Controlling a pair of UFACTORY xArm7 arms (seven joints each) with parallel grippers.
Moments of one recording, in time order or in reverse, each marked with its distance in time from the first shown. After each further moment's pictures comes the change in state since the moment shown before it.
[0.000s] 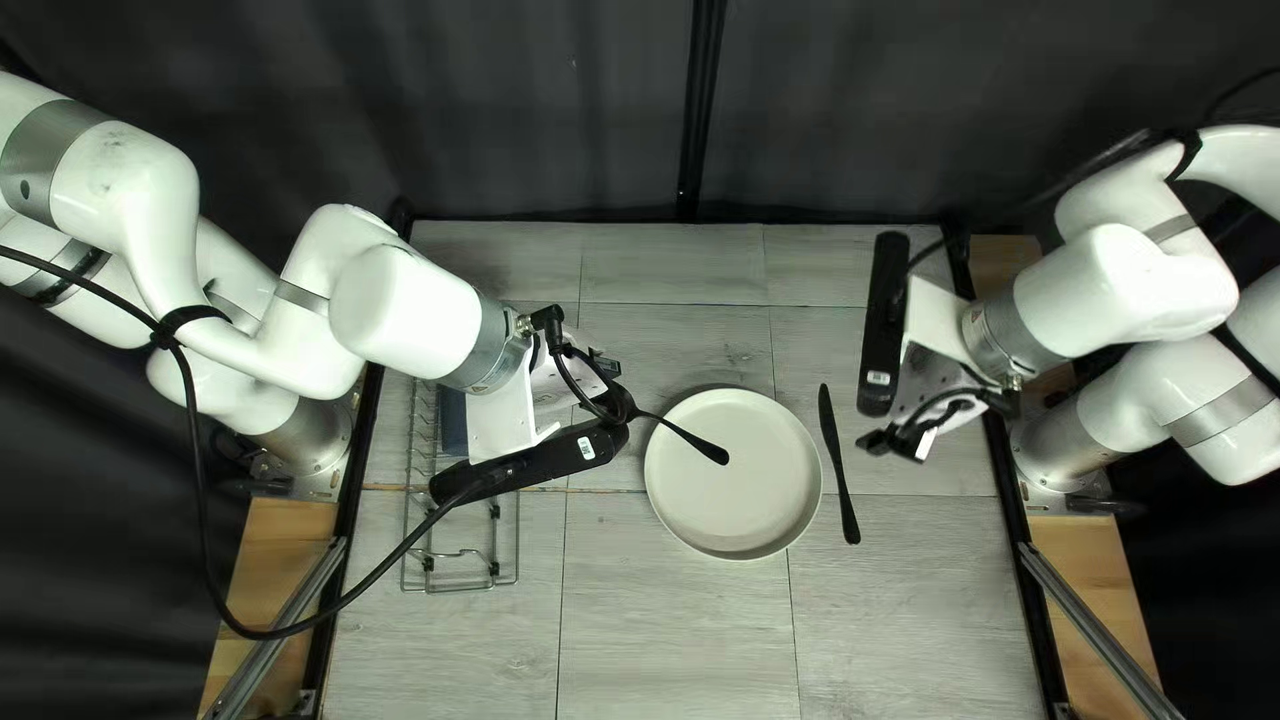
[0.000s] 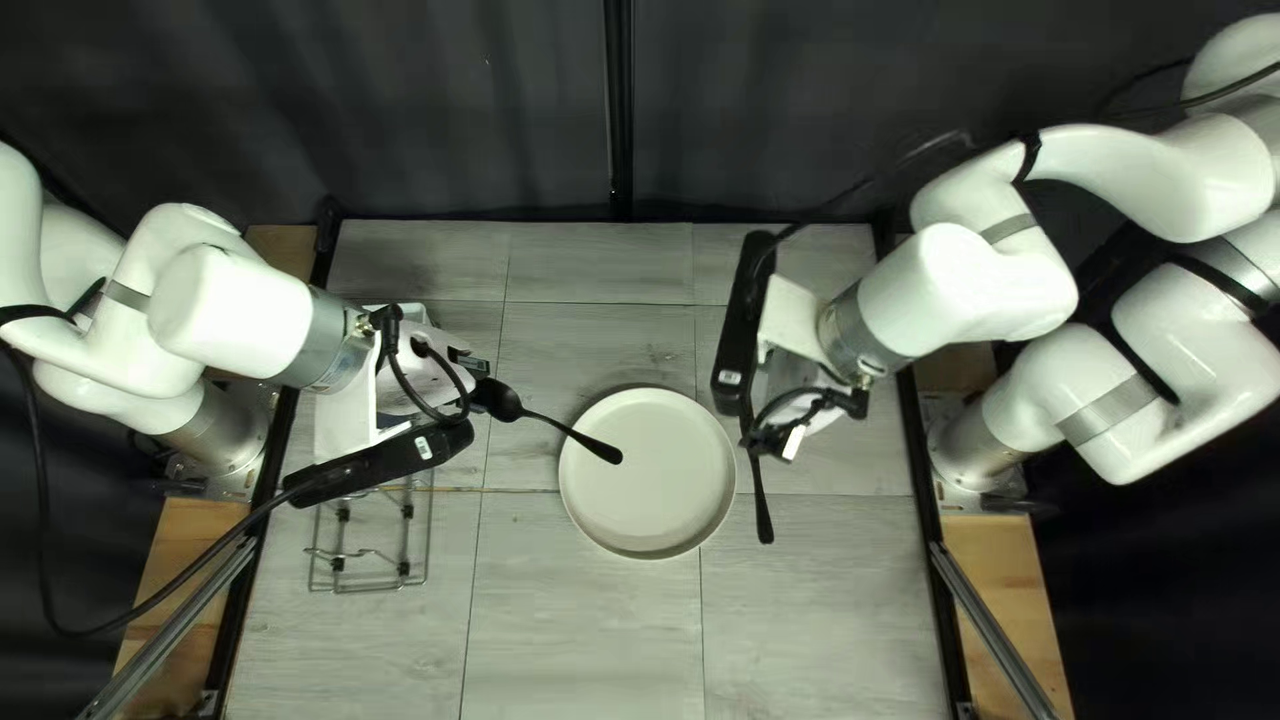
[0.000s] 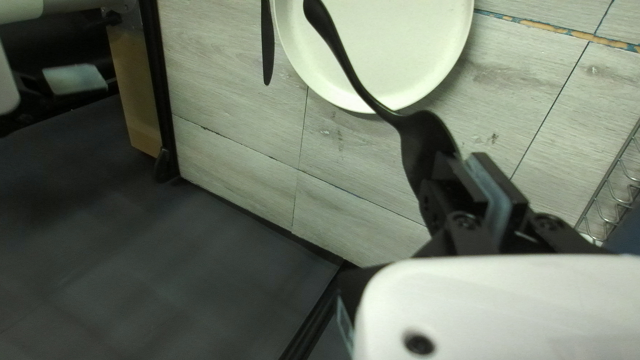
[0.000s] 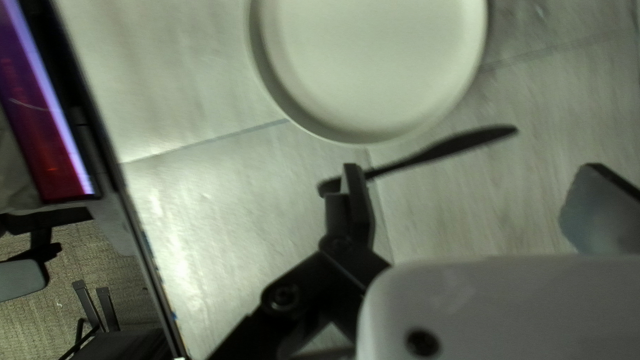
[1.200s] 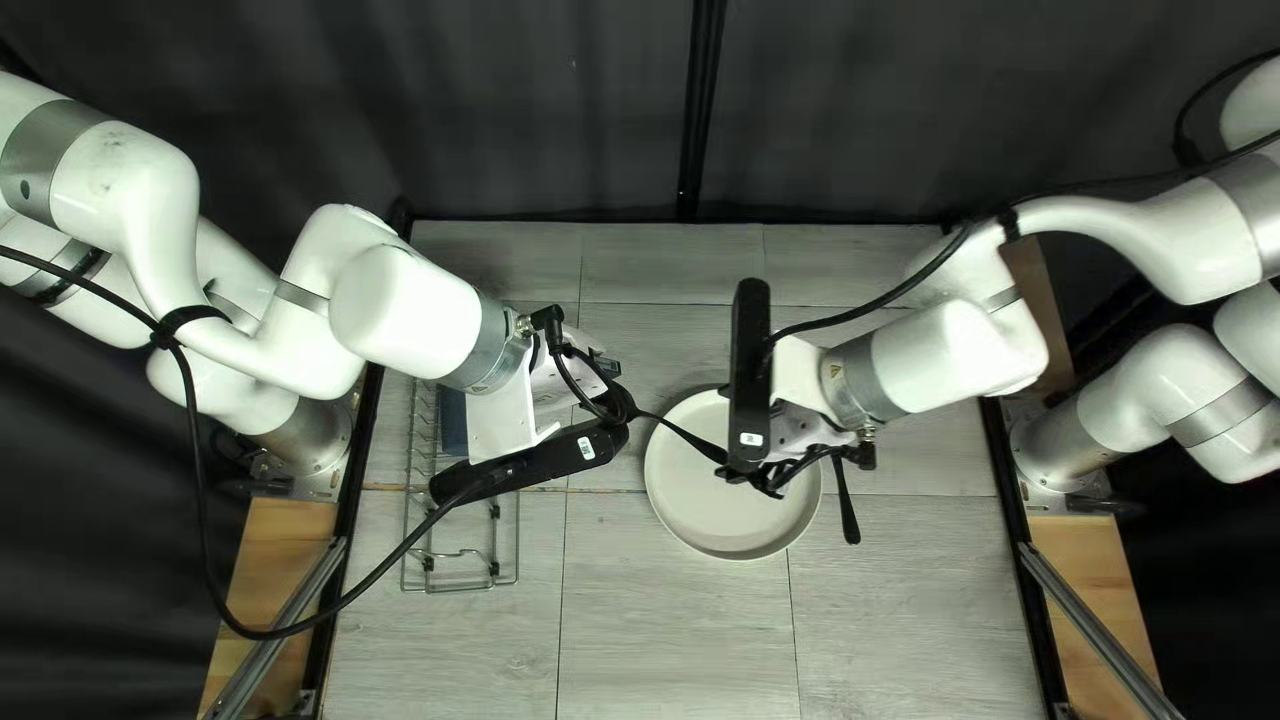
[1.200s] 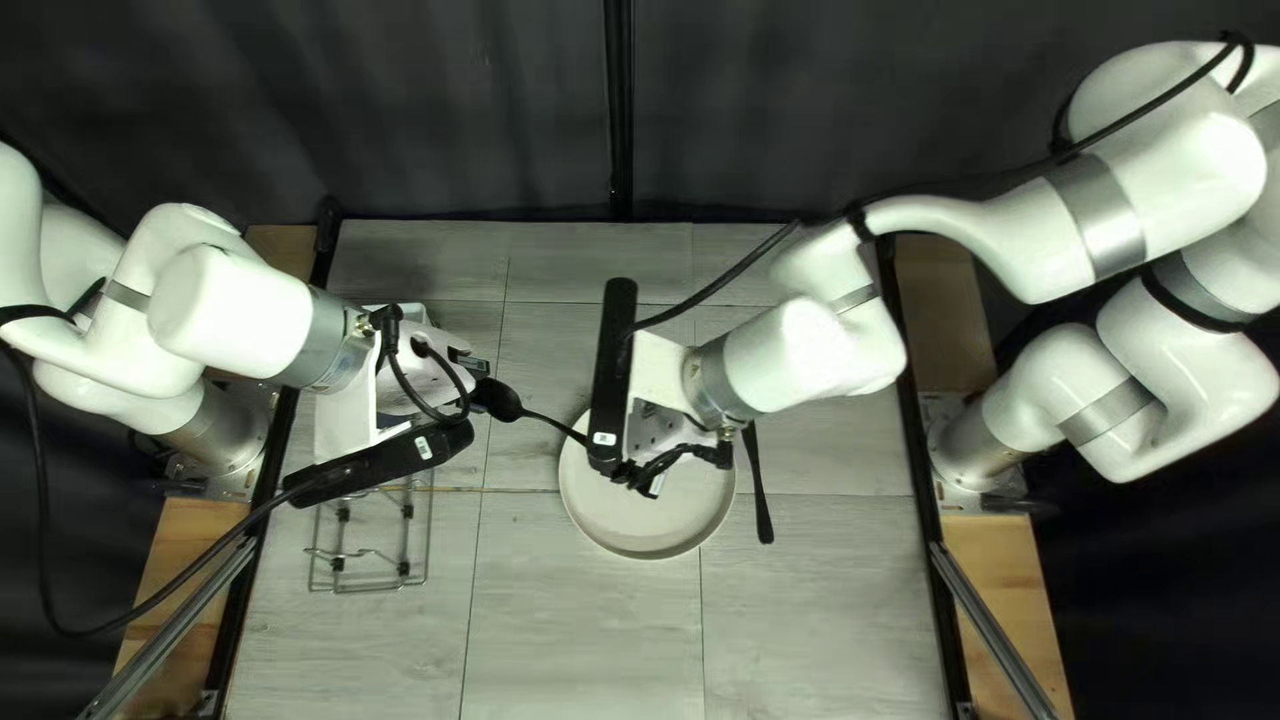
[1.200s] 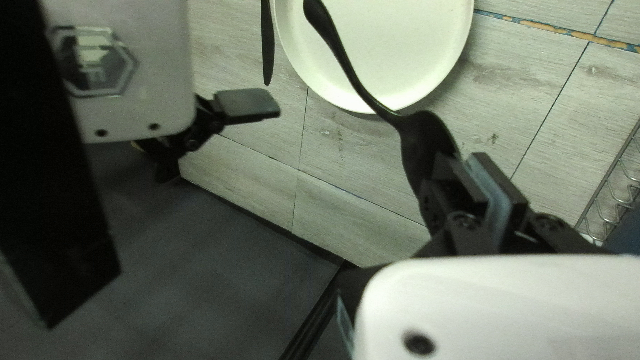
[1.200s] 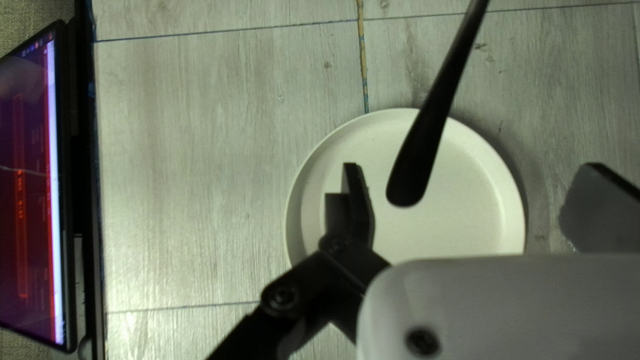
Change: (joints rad) left arm 0.000 0.000 0.000 0.000 0.000 0.000 0.000; right arm 0.001 0.487 -0.117 0.142 -0.121 -0.515 -0.051
